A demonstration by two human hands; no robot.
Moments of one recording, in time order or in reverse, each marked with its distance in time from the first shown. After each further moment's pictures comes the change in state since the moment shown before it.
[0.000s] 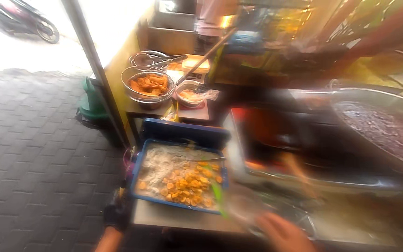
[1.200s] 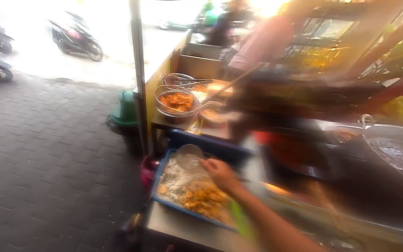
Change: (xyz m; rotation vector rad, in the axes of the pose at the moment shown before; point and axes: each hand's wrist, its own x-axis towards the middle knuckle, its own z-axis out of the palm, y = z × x) left_hand -0.071 -0.006 -0.041 -0.135 0.011 -0.050; right_hand 0.173 -0.146 0.106 0.065 -0.260 -0.238
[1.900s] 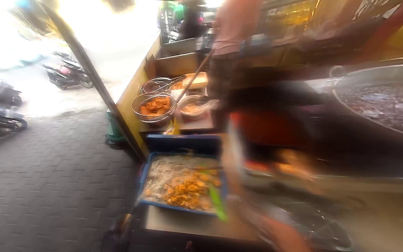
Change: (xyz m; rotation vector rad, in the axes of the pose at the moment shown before) left_hand -0.003 0.083 -0.029 0.350 -0.183 -0.037; right_hand -0.240 0.160 -0.078 0.615 0.208 0.590
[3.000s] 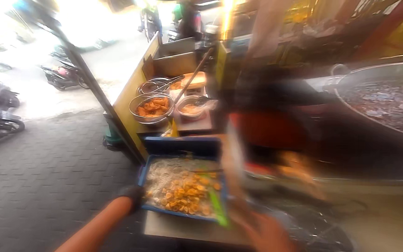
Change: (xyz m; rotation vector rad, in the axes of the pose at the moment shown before) left_hand 0.086 0.207 -0.061 0.831 -0.818 0.077; right_hand 0.048 0.061 0.025 -0.772 0.220 -0.365
